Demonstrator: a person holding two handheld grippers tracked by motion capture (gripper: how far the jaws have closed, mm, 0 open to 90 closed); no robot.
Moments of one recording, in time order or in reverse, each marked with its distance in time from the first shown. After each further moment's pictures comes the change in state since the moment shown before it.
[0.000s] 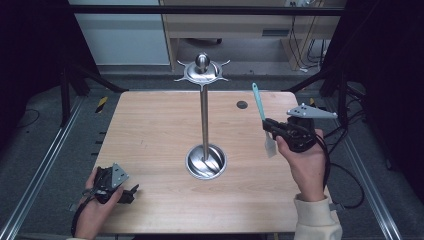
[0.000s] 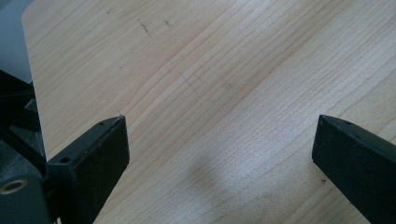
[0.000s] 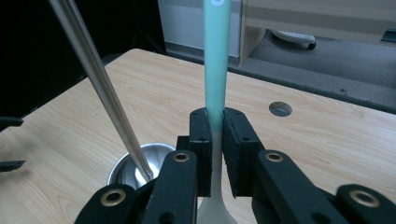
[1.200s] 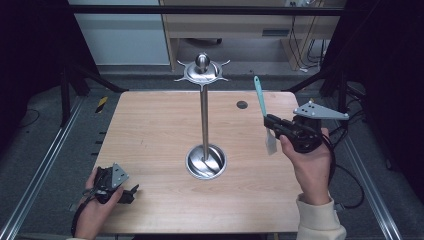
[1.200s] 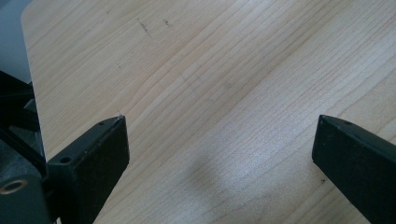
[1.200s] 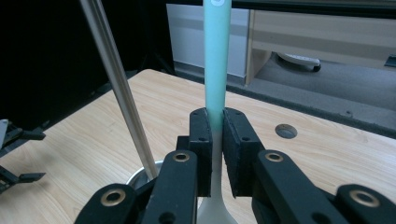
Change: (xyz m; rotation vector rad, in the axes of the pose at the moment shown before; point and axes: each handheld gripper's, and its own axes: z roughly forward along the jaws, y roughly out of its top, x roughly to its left) left arm 0.000 0.000 0.000 0.000 -0.001 -0.001; right arm 0.009 0.012 -0.021 -0.085 0.035 -0.016
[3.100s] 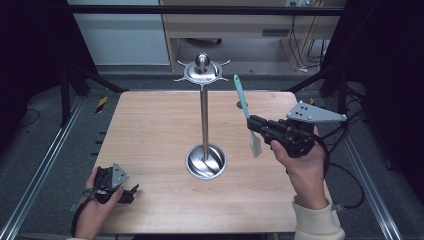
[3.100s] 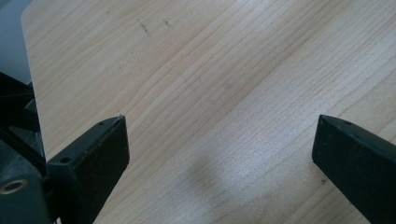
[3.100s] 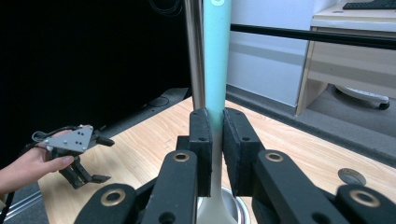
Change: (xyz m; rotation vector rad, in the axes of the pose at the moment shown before) left arm 0.000 0.000 0.000 0.000 0.000 0.003; right arm 0.033 0.015 -0.008 -0.090 0.225 -0.063
